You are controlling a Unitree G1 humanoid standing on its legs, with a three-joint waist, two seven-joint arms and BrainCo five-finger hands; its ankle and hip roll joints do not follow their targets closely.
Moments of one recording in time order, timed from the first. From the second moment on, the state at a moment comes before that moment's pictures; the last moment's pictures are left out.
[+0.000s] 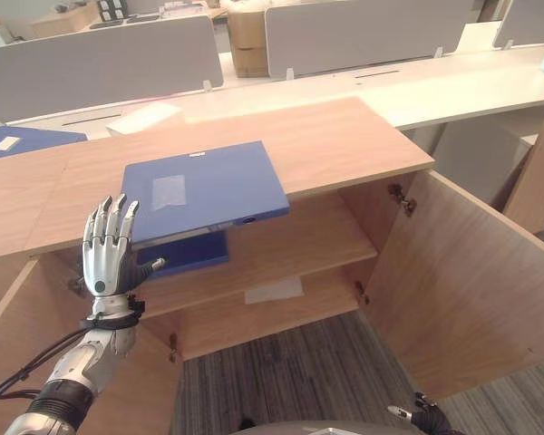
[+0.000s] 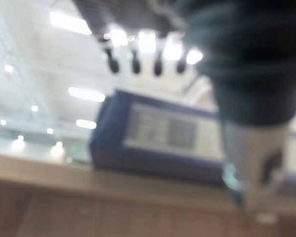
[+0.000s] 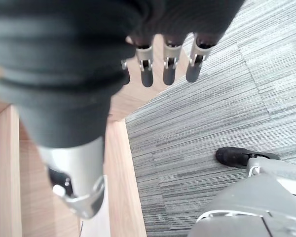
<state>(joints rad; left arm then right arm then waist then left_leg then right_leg) -0.05 0.68 -0.25 0.39 0.68 -0.17 0.85 0.18 -0.31 0.26 0.99 0.37 -0.13 0.08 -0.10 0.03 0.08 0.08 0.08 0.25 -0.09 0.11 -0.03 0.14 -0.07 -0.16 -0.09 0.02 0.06</state>
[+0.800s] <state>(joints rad) -0.28 0.65 -0.32 0.76 0.68 -0.13 0.87 0.19 -0.31 0.26 0.99 0.36 -0.12 0.13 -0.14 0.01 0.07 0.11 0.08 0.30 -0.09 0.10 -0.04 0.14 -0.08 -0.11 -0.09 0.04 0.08</state>
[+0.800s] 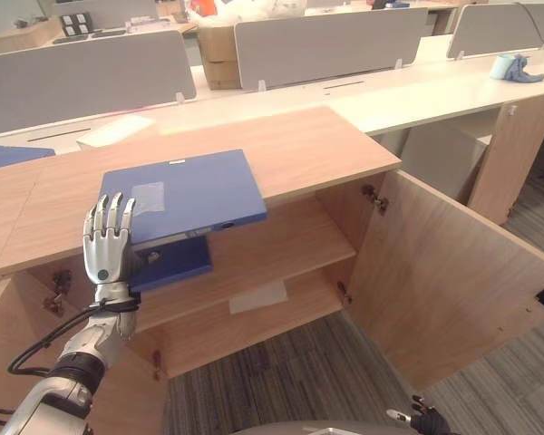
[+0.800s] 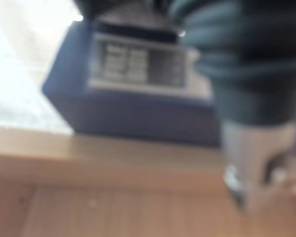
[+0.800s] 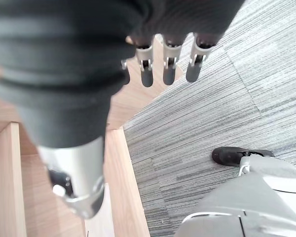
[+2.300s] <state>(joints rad) 0.20 0.47 -0.11 -0.19 -0.48 -0.32 -0.03 0.14 -0.35 0.28 0.31 0.34 -0.13 0.25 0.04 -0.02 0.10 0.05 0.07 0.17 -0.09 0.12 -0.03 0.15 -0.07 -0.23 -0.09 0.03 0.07</state>
